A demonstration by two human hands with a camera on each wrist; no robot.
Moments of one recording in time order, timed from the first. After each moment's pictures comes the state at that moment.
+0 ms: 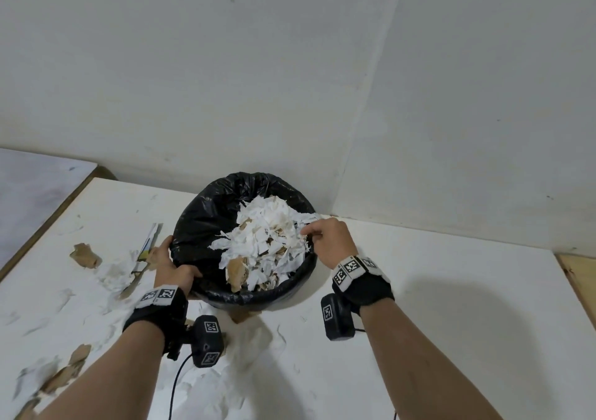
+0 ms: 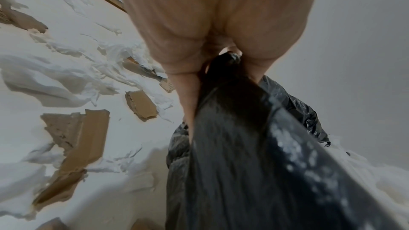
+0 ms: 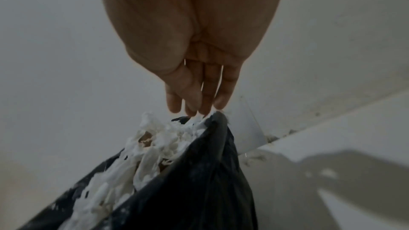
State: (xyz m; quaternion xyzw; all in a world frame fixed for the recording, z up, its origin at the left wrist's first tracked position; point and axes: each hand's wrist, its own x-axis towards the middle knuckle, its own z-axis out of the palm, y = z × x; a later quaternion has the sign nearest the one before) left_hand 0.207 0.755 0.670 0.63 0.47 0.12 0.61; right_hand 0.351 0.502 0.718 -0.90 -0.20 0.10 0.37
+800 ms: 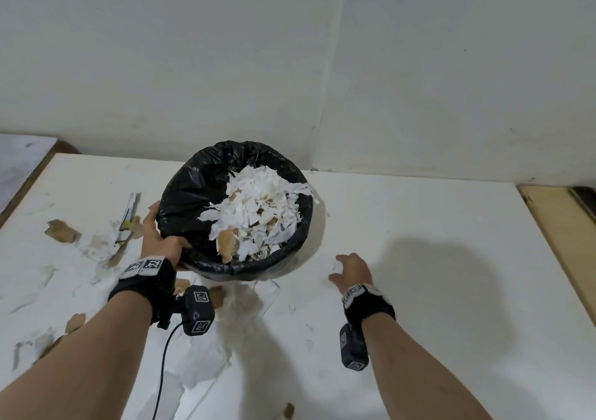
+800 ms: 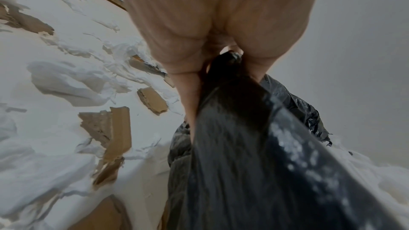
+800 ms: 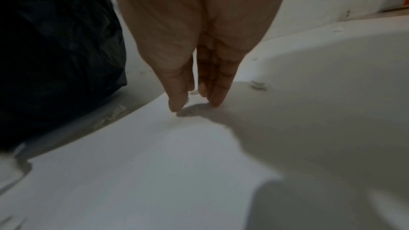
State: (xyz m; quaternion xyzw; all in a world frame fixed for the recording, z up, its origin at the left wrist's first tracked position) left_hand 0.181 0.744 0.662 0.65 0.43 0.11 0.62; right_hand 0.248 0.400 0.587 -0.96 0.00 0.22 0.16
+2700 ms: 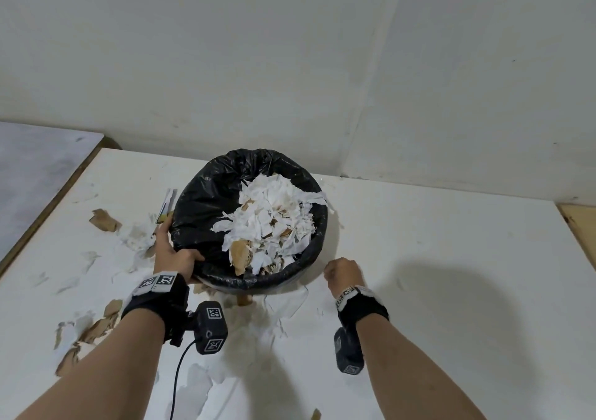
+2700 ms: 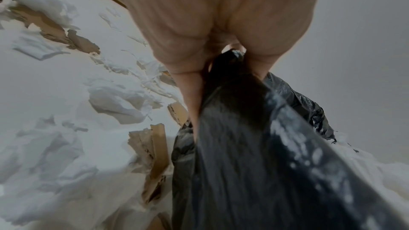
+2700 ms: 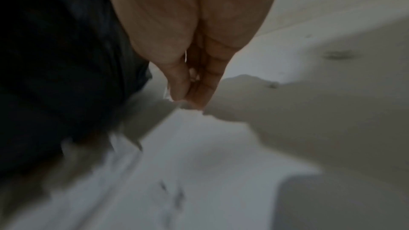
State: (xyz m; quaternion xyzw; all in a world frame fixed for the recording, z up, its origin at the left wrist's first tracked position) left_hand 0.134 0.773 0.652 0.61 0.44 0.13 0.65; right_hand 0.230 0.481 0.607 -0.95 -0.09 0.22 0.19
